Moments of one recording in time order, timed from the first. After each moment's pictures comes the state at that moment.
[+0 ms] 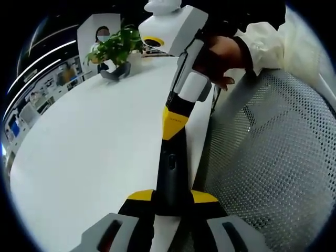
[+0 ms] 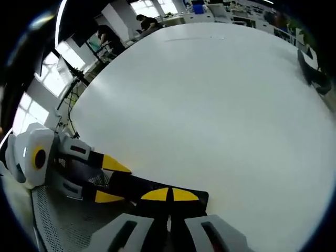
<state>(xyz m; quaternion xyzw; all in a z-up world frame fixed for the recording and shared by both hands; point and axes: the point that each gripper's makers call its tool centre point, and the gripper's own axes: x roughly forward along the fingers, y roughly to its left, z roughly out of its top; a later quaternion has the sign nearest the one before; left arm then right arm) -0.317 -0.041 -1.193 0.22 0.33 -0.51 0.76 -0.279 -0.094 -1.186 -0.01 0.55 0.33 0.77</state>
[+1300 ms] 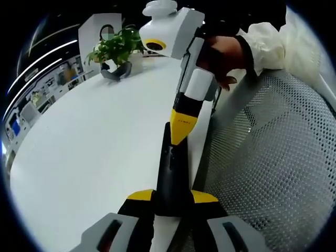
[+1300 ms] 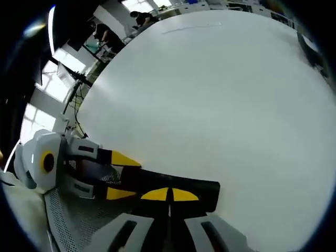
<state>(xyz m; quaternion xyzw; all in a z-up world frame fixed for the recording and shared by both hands) -0.318 -0.041 -1.193 0.22 0.33 -0.51 0.76 -0.296 -0.089 -1.183 0.04 0.59 0.35 0.73</state>
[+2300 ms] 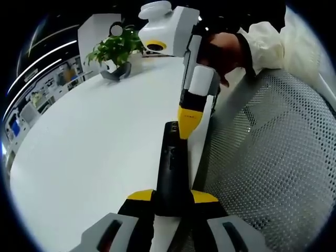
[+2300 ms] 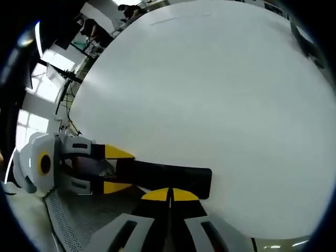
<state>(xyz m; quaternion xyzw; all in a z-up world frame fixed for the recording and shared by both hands) -0.318 -0.041 -1.193 0.22 0.33 -0.51 0.76 -0.302 -0.104 -1.185 0.03 0.63 0.30 0.71</state>
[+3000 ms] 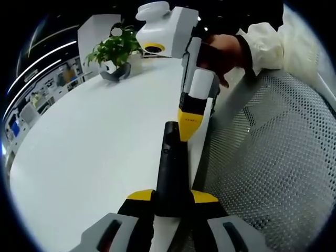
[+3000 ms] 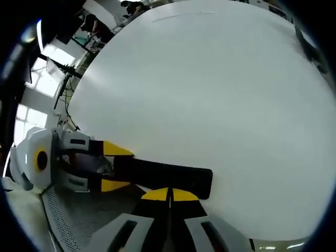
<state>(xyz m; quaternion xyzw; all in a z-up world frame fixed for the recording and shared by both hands) -0.319 -0.041 -1.193 0.22 0.33 -0.51 0.76 -0.305 -0.104 -1.188 0.01 0.64 0.31 0.71</state>
